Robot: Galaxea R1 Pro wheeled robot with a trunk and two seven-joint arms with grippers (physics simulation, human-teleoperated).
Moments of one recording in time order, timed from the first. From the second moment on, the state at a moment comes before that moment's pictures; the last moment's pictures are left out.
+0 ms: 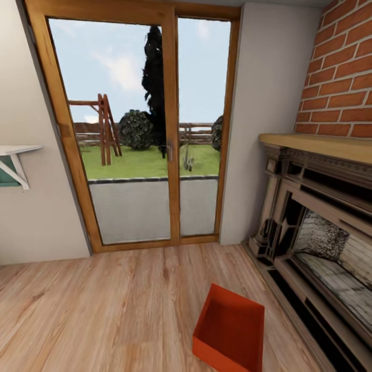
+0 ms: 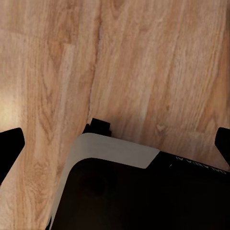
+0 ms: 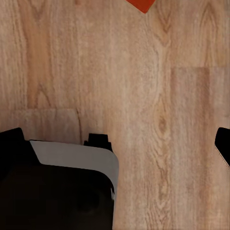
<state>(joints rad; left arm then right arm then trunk) -0.27 0.03 -0.05 0.00 0.37 -0.01 0.03 -0.23 0.00 0.73 0.03 -0.61 -0.16 -0.07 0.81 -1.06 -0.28</state>
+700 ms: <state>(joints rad) -0.27 0.03 -0.05 0.00 0.37 -0.01 0.03 -0.23 0.01 0.73 0.03 -0.62 -0.16 -0.07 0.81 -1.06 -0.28</state>
